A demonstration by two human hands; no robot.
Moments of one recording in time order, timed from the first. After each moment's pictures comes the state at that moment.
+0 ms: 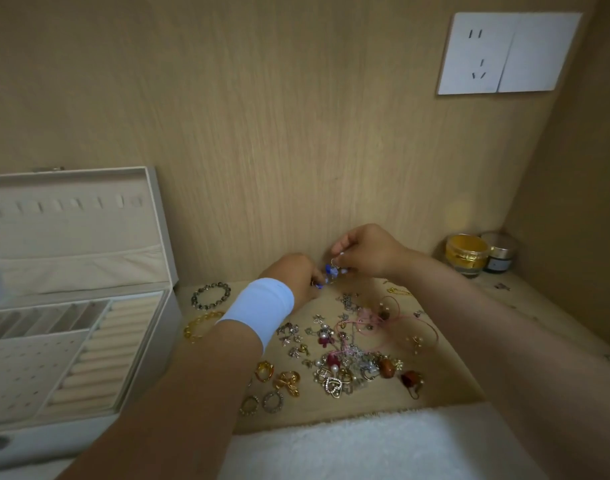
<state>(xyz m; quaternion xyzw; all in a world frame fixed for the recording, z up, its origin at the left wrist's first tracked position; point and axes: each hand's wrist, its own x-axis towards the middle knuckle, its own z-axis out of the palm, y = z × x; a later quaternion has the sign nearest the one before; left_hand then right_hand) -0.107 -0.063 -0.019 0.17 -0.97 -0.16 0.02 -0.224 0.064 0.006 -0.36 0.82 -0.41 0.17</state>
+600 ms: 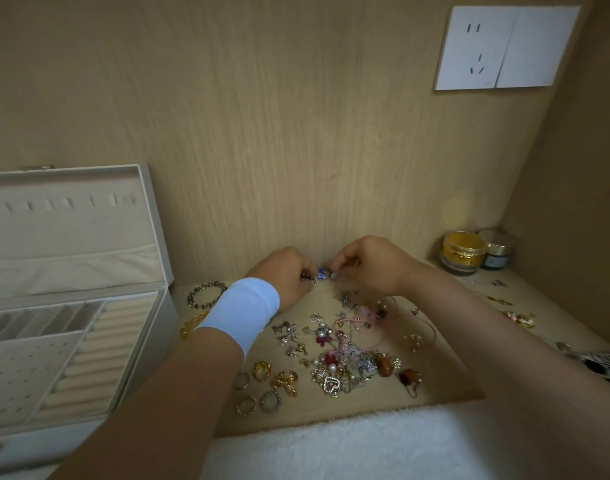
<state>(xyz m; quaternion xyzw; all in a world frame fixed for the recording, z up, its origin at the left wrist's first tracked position) -0.095 -0.071 -0.017 0.16 -0.98 -0.14 0.05 -0.222 0.083 -0.004 -0.47 0.83 -0.26 0.10</state>
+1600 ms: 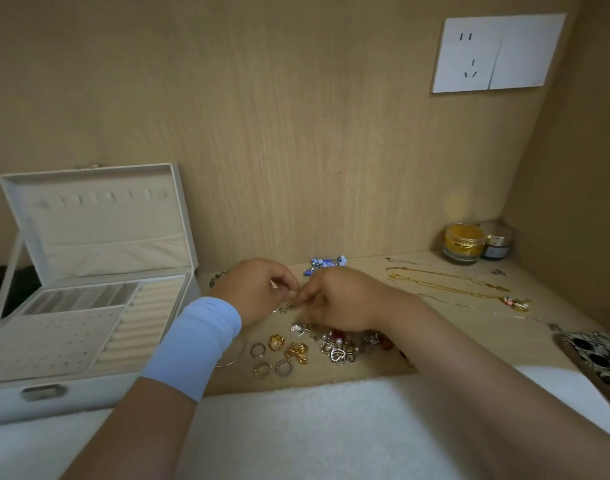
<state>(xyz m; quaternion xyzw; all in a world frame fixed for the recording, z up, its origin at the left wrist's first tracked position) 0.003 -0.048 0.006 0.21 -0.94 -0.24 0.11 -0.126 0.087 -0.009 -0.59 0.78 -0.16 0.11</state>
